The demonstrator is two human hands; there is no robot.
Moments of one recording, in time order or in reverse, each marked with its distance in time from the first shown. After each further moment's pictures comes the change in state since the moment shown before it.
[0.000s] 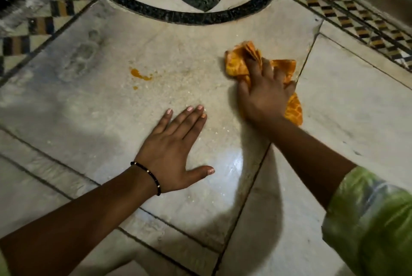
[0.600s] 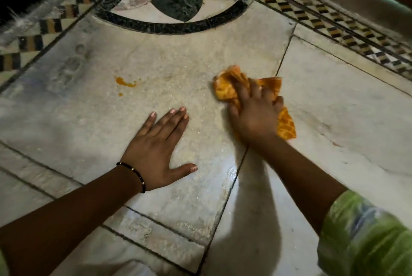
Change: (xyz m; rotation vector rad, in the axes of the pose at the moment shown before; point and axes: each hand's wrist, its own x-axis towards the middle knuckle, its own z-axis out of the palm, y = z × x) left_hand 0.000 0.002 -0.001 0.047 0.012 0.008; right_hand -0.041 0.029 -0.003 -0.060 -0.071 0.000
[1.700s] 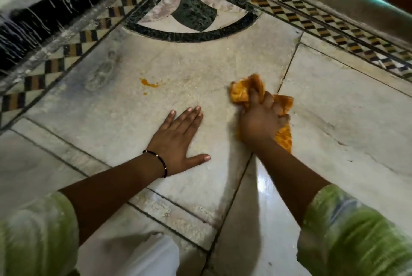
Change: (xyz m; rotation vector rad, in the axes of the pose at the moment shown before) left_hand -0.002 0.002 -0.001 0.009 -0.040 -0.017; right_hand -0.020 -0.029 -0.004 0.138 0.017 0.292
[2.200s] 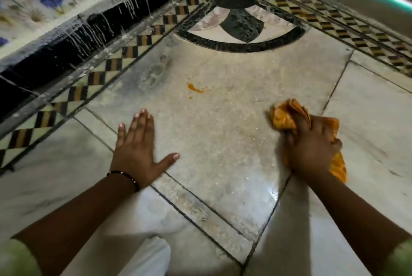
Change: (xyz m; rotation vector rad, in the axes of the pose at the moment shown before) left_hand -0.104 -0.087 -0.005 -0.036 0.066 -0.550; right_hand -0.017 0.021 0.000 -0.031 0.113 -0.190
